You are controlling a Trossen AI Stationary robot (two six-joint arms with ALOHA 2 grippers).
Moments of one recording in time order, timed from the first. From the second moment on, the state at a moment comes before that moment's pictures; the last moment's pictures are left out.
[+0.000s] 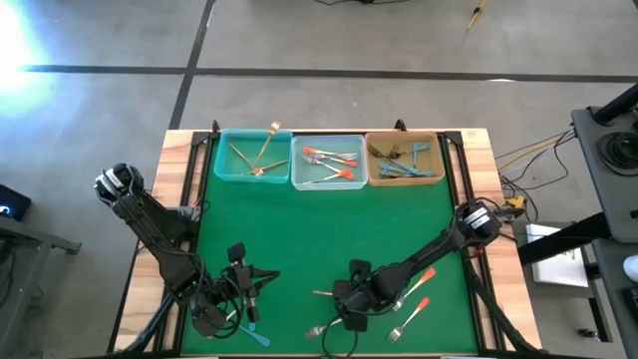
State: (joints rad) left arm -0.89 1.44 0.93 -0.21 -1.11 -0.64; right arm 0.52 2.04 1.45 -0.62 0.15 0.63
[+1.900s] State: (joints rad) left arm -0.08 1.20 0.47 0.78 -0.11 -0.04; right arm 0.48 1.52 1.39 -1.14 0.87 0.64
